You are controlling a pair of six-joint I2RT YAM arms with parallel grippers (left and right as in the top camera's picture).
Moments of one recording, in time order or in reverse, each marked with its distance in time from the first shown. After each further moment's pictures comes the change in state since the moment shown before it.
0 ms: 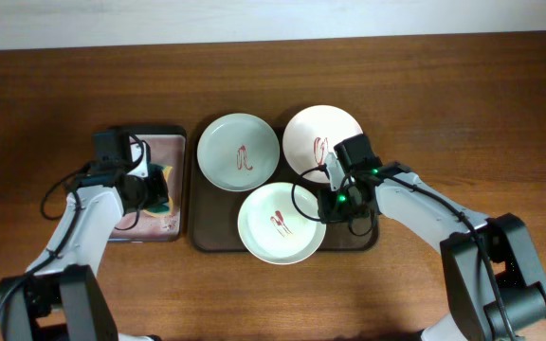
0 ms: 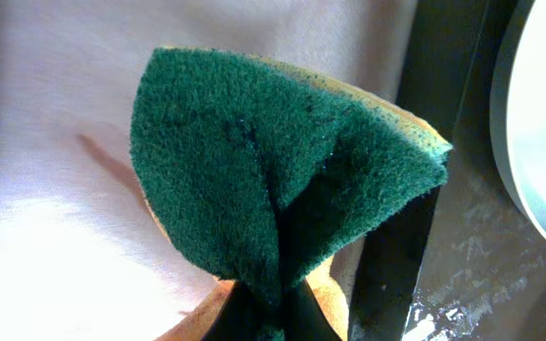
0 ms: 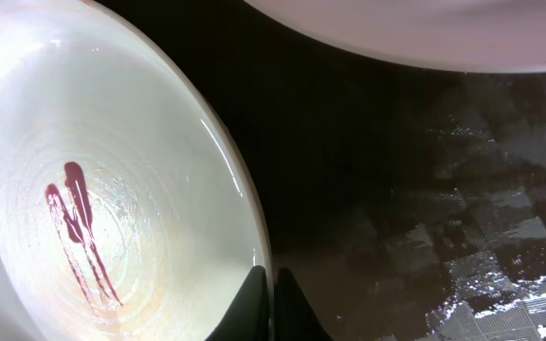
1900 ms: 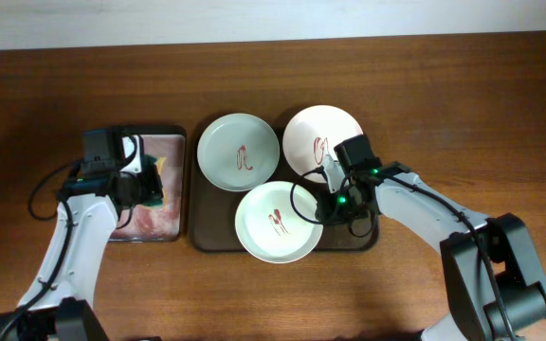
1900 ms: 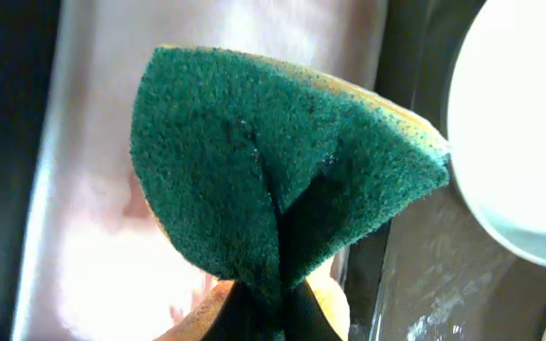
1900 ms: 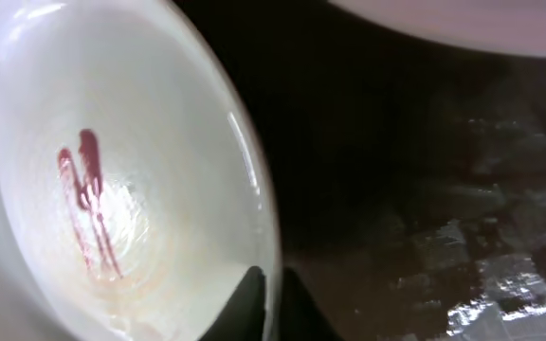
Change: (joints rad) left arm 0.003 -0.116 0.017 -0.024 -0.034 0.023; right arm 0.000 0.000 -0.001 -0.012 -0.038 -0.032
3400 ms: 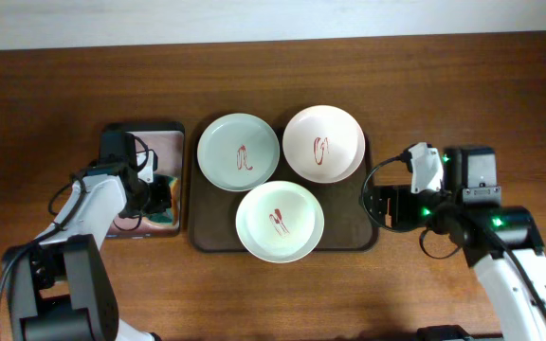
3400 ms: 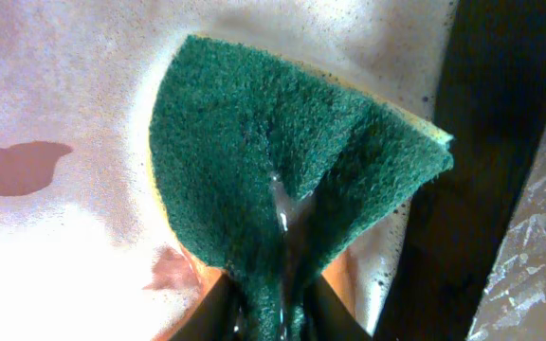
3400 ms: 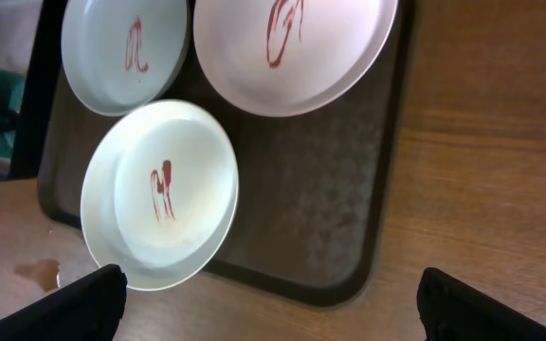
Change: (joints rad) left arm 0.001 0.234 0.018 -0.035 0.050 0.020; right arm -0.304 -0.649 -0.001 -0.328 0.010 -0.121
